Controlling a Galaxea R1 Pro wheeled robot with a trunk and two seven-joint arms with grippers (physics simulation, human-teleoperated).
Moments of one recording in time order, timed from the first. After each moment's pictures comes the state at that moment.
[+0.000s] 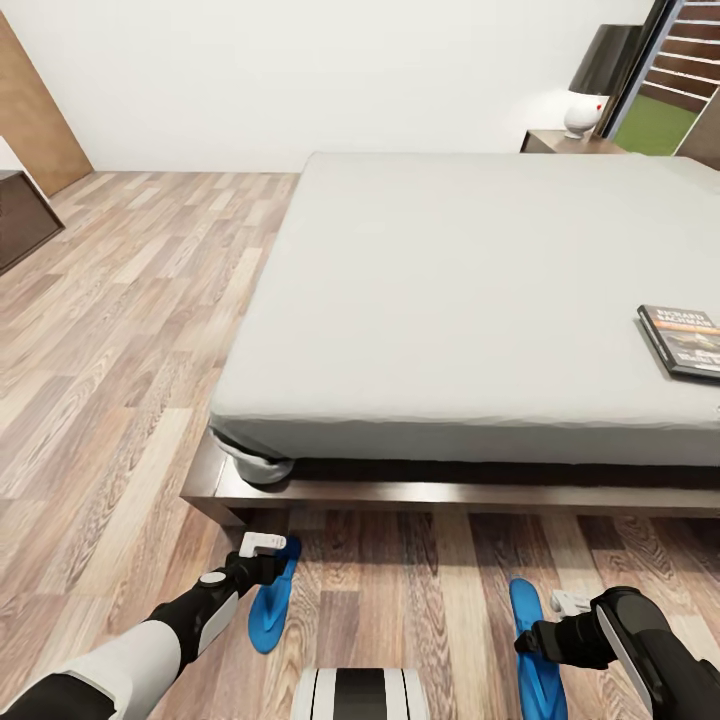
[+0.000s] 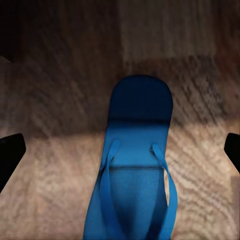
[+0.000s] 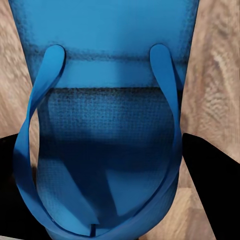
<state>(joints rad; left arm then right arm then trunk) -0.73 0.03 -0.37 -0.21 0.30 -0.04 -0.07 -0.37 -0.27 -0.09 -0.96 0.03 1.04 0.49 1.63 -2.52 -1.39</state>
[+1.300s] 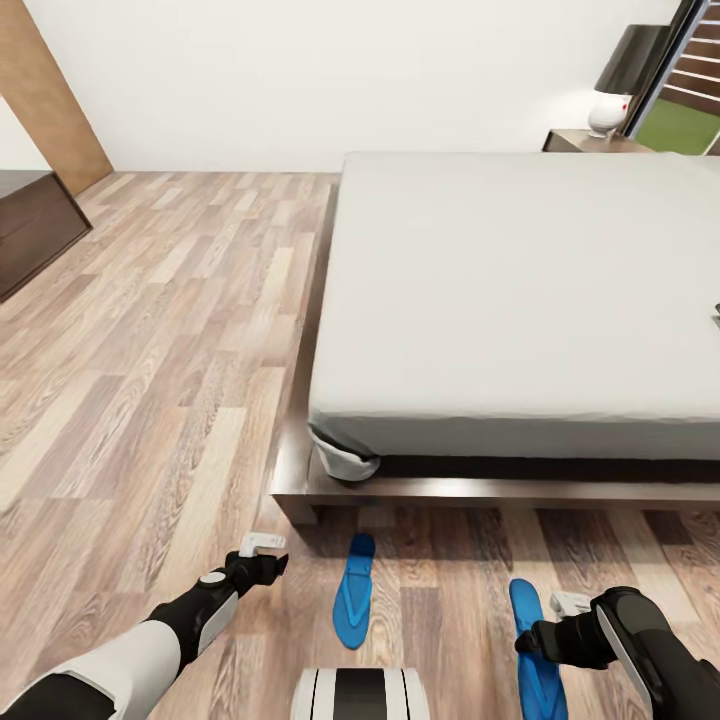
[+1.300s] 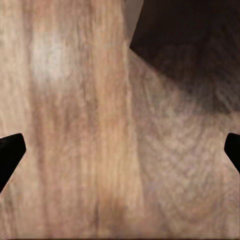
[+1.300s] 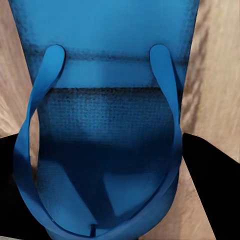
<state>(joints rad) -0.73 0.03 -0.37 -0.21 0.30 -0.04 -0.07 -0.37 -0.27 -0.09 -0.96 0.03 1.04 0.49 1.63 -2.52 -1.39</state>
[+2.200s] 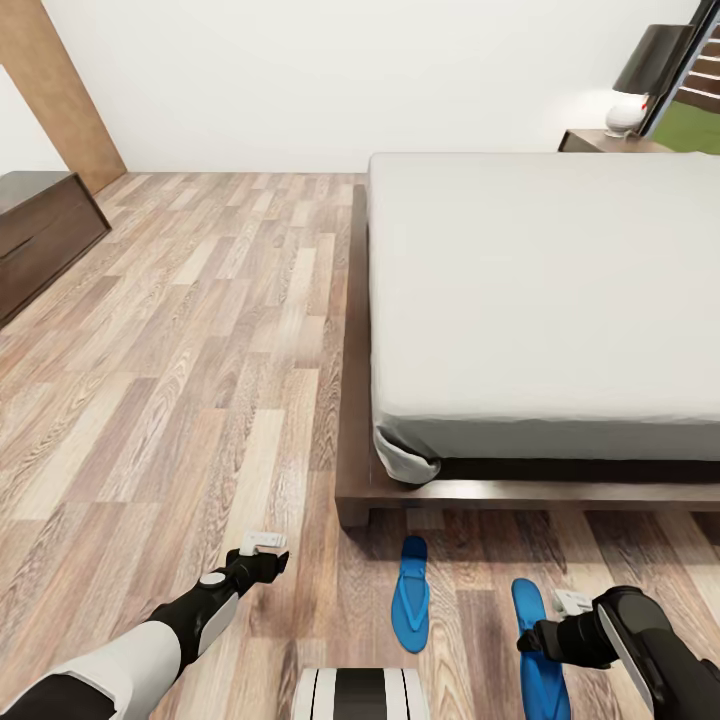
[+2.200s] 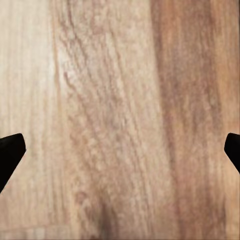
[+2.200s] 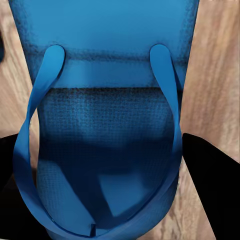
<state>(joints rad) -0.73 0.03 -0.37 -0.21 0.30 -0.08 -0.07 -0.37 -0.27 -0.10 -0.96 0.03 1.04 0.48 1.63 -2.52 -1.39</state>
